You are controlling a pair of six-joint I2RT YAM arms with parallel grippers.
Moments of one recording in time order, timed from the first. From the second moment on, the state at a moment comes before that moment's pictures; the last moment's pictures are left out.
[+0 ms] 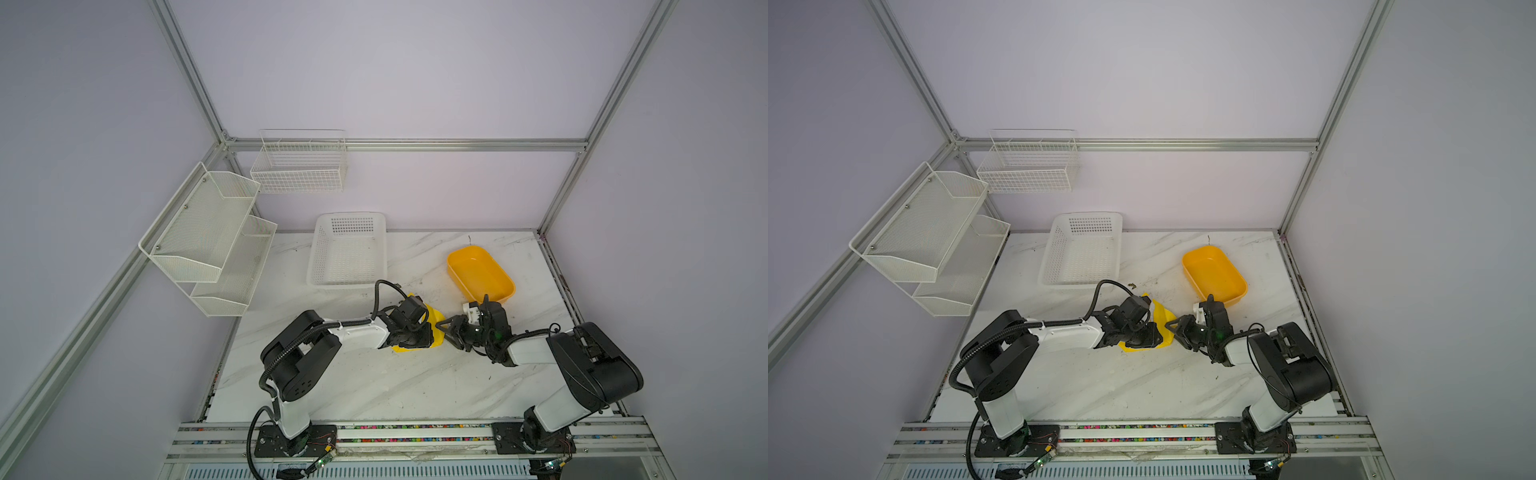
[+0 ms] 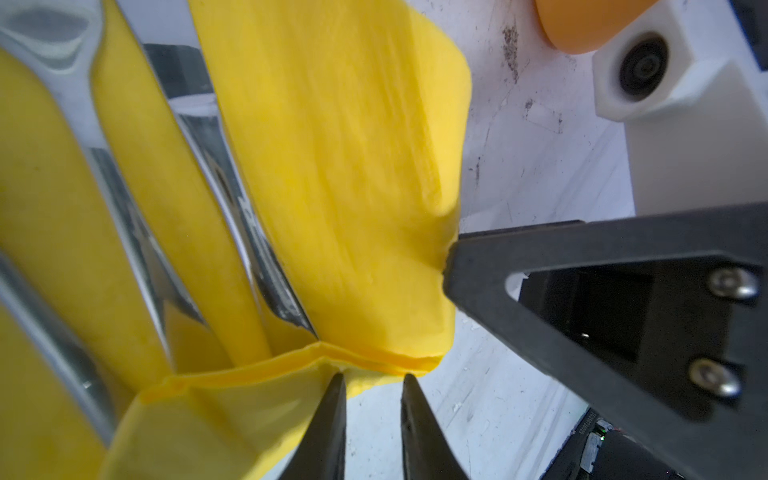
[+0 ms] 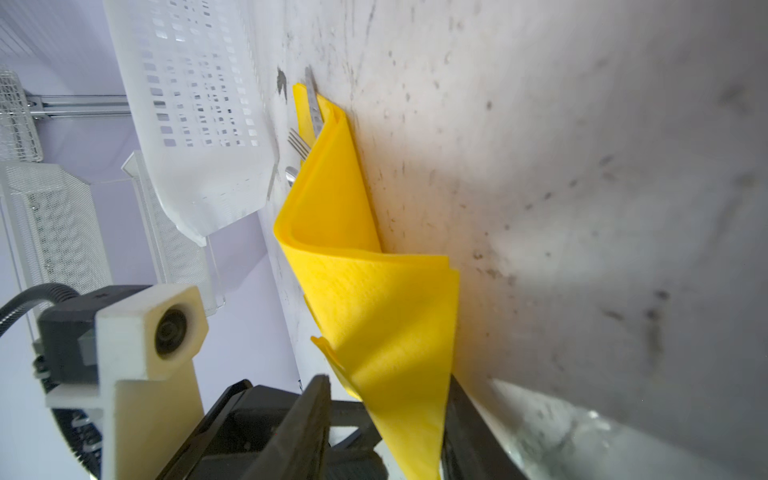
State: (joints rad) left arm -0.85 1.82 1.04 -0.14 0.21 -0.81; right arm 0.38 1.58 0.40 0.56 -0.61 1.19
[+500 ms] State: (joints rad) left arm -0.85 1.82 1.04 -0.14 0.21 -0.81; right arm 0.38 1.55 0.38 0.60 -0.70 1.19
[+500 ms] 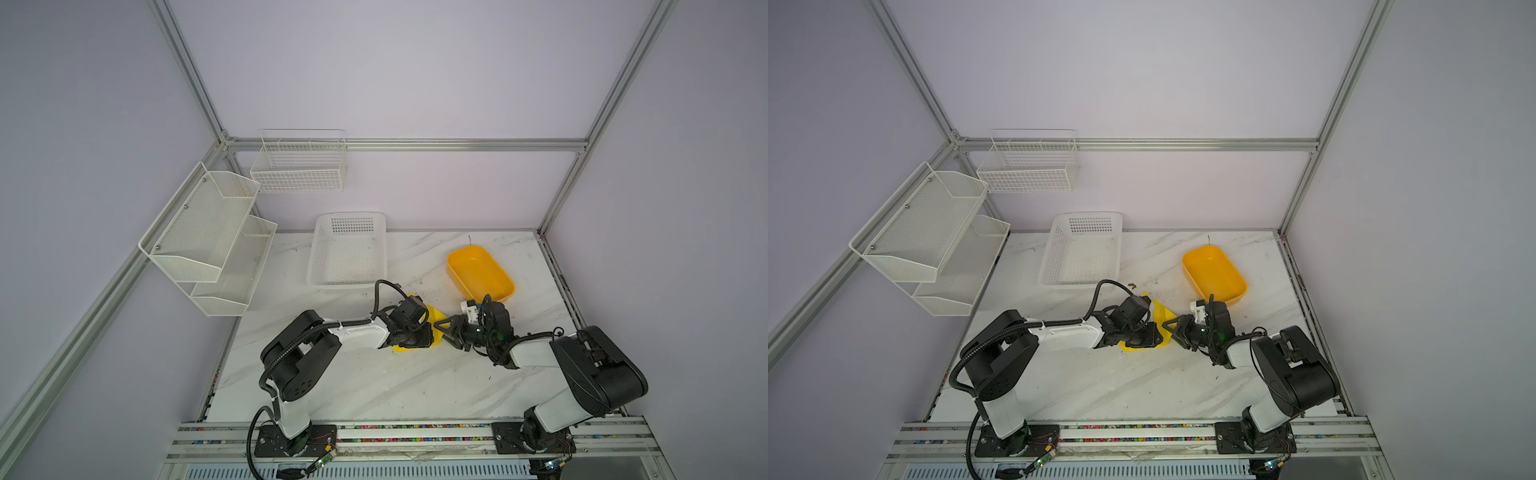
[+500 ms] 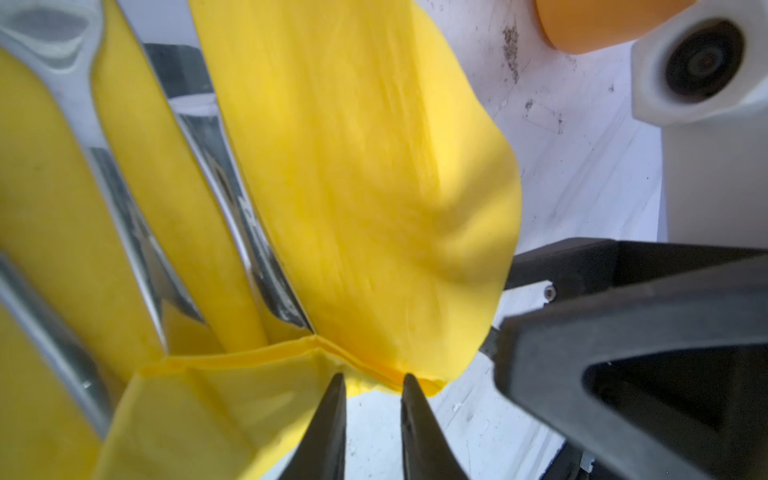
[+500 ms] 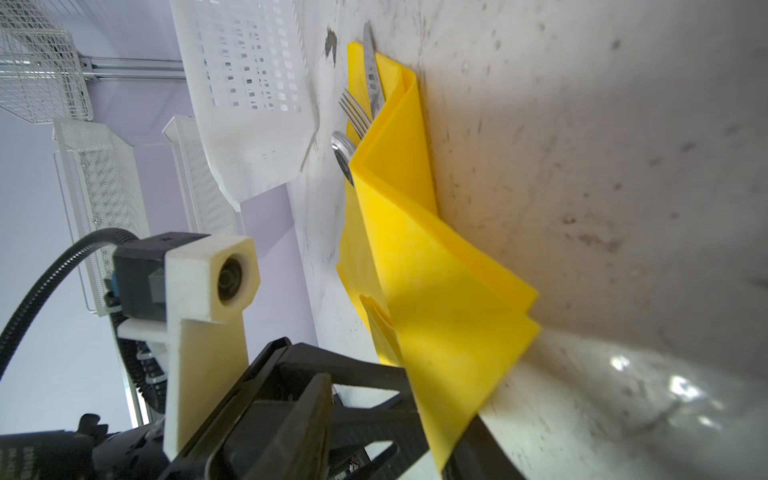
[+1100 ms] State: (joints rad) left arm -0.85 1.82 1.04 -0.14 0.21 -0.81; right arm 0.38 1.55 0.38 0.43 -0.70 1.15
